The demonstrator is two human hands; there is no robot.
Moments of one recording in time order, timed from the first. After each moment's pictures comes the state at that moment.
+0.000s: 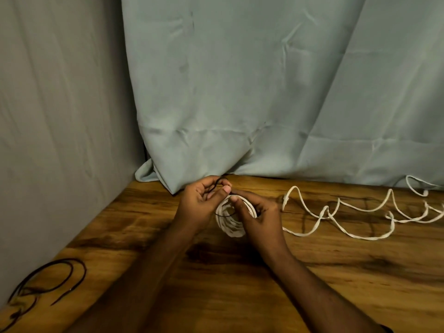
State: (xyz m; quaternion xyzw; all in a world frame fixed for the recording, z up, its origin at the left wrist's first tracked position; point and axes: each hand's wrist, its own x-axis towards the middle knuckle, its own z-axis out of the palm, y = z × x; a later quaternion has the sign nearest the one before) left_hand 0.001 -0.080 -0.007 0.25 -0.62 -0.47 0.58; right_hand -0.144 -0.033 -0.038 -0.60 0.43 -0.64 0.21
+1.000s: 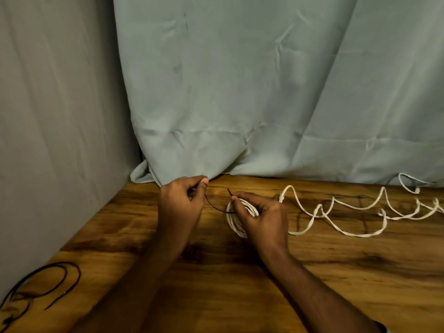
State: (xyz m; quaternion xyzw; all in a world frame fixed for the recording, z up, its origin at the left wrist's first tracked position) left_hand 0.020 -0.071 -0.001 0.43 -0.67 -0.04 0.61; right_hand -0.153 -0.032 -0.040 -0.56 0.55 -0.61 0.02
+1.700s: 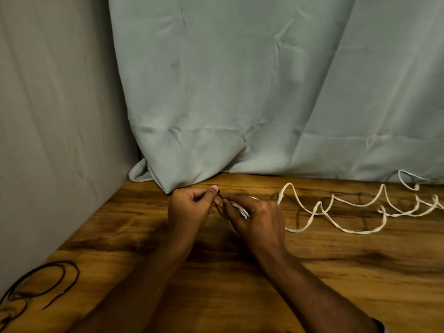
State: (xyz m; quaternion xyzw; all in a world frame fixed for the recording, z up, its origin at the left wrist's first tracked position) left_hand -0.002 -0.076 -0.018 0.43 -0.58 -0.35 0.60; right_hand -0.148 -0.032 -0.039 -0.65 0.57 -0.50 -0.11
